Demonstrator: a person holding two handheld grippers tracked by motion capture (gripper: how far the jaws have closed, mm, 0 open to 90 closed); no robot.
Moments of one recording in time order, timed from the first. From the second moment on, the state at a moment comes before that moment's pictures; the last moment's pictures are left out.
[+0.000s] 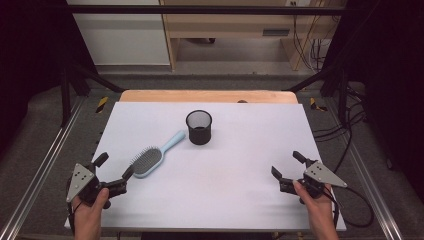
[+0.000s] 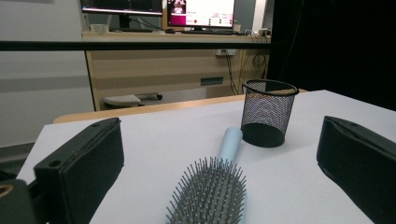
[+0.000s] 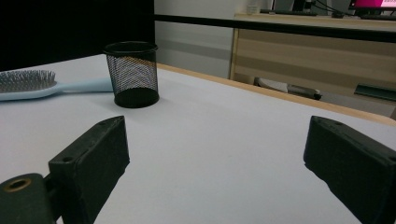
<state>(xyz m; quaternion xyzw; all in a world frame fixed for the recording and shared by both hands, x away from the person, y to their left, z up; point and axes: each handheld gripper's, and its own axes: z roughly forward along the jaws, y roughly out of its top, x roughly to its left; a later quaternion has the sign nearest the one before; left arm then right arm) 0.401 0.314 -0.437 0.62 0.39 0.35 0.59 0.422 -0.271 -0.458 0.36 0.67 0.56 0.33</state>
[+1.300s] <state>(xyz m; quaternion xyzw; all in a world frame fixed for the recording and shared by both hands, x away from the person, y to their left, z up) 0.486 0.213 -0.408 0.66 0.42 0.35 0.51 0.420 -0.268 -0.460 0.37 0.67 0.56 0.31</state>
